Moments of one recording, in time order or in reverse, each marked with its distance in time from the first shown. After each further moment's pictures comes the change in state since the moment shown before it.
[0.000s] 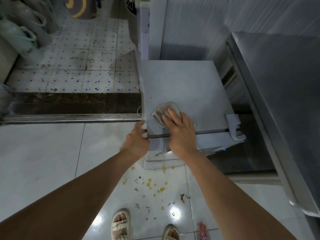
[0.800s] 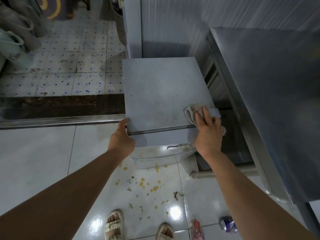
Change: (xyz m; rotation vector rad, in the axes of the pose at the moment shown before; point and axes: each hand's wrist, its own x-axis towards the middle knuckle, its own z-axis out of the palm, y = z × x) left_hand -0.006 0.004 0.026 0.051 0.128 -0.012; right_hand -0.046 0.107 -0.034 -0.074 -0.022 0.420
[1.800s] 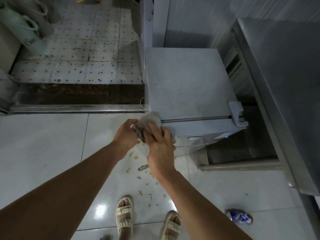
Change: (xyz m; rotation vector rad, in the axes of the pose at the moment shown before) left_hand -0.012 -0.031 -0.050 -0.334 -0.126 -0.129; right_hand -0.105 -0.181 0.028 0.312 0.067 -0.343
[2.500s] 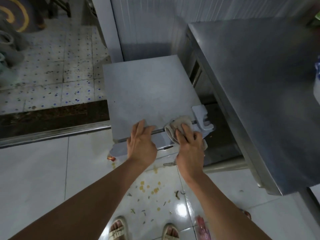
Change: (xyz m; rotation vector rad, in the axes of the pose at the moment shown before) left_hand -0.002 0.032 0.134 0.847 0.070 0.526; right_hand -0.002 0.154 -0.071 -0.197 0.106 0.316
